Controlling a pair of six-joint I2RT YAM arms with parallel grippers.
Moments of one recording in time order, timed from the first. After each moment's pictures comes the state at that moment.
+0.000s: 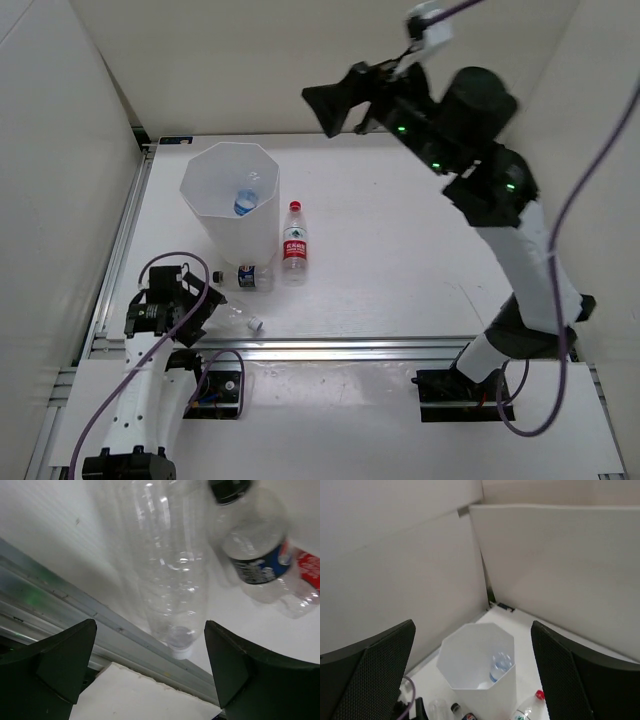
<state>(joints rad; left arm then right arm) 0.06 0.61 0.55 -0.99 0.05 -0.89 0.90 1.64 2.37 -0.57 0.09 0.20</state>
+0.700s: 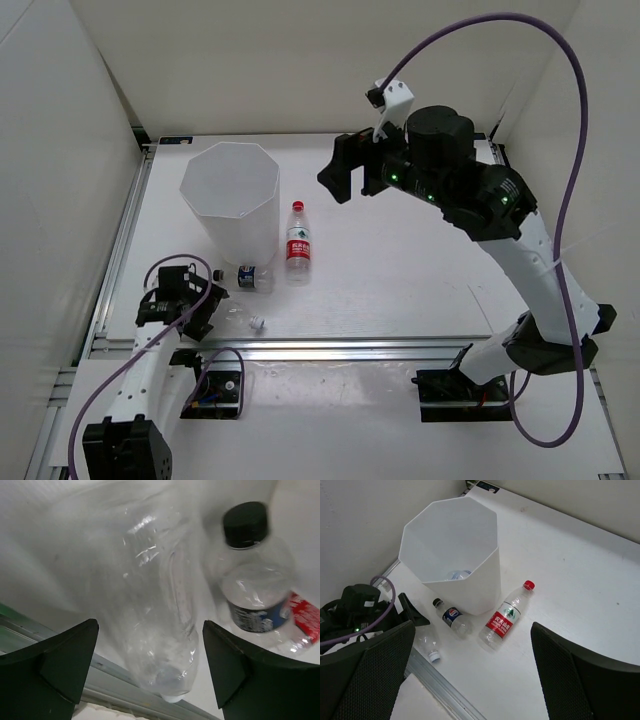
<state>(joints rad) 0.06 0.72 0.40 -0.74 0.04 -1.02 0.90 1.48 2.12 -0.92 0.09 0.23</state>
